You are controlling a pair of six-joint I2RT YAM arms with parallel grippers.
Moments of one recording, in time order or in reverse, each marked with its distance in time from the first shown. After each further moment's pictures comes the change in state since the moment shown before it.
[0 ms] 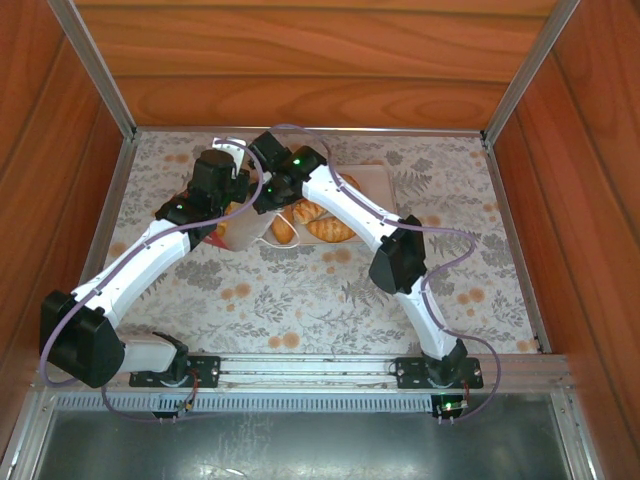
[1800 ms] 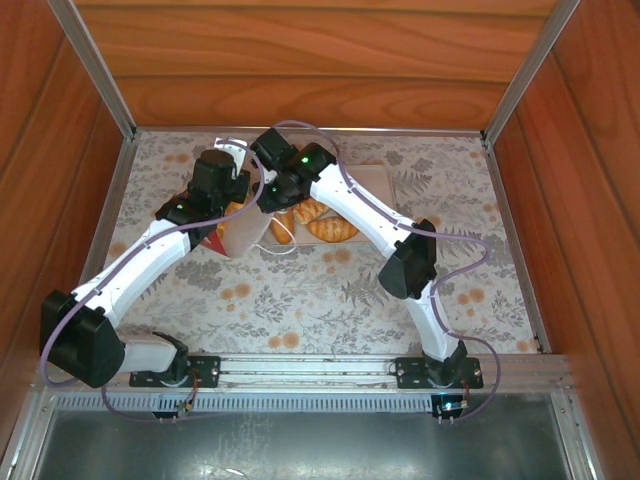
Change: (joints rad) left arm 0.001 0.001 0.000 0.002 -0.013 0.023; right arm 0.016 -0.108 -0.039 -0.060 -0.021 0.005
